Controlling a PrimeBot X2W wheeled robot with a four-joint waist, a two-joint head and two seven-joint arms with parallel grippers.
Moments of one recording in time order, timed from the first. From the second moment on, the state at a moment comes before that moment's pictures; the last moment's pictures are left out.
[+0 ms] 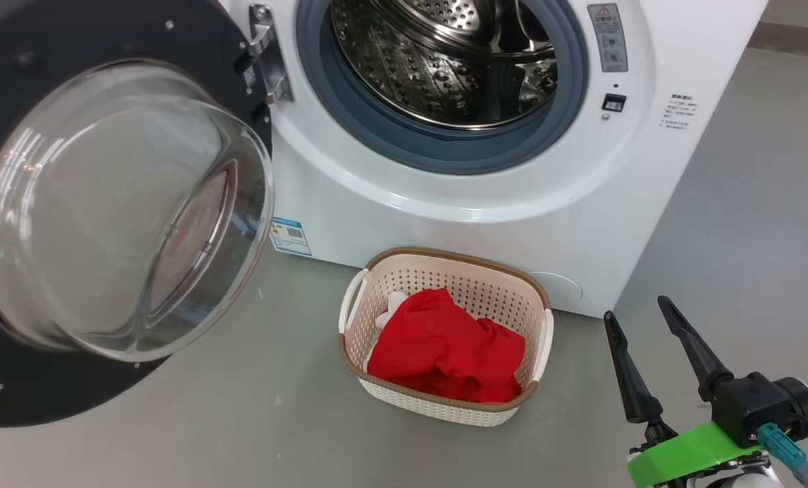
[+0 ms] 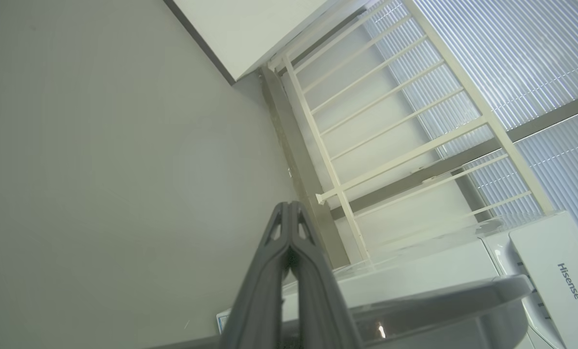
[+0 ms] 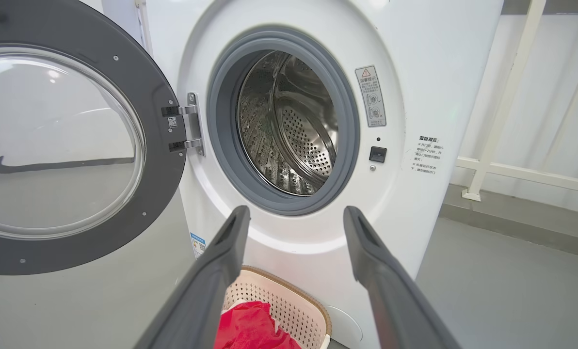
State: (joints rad) left arm -0.74 0.37 0.62 0.70 -0.94 0.16 0.25; right arm 0.00 -0.04 0.01 0.10 0.12 0.13 -0.25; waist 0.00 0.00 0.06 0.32
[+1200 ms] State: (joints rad) left arm -0.68 0.40 0.55 0.60 -1.03 0.14 0.63; right arm 0.00 -0.04 0.00 0.10 0.11 0.13 -0.25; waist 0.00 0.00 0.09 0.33
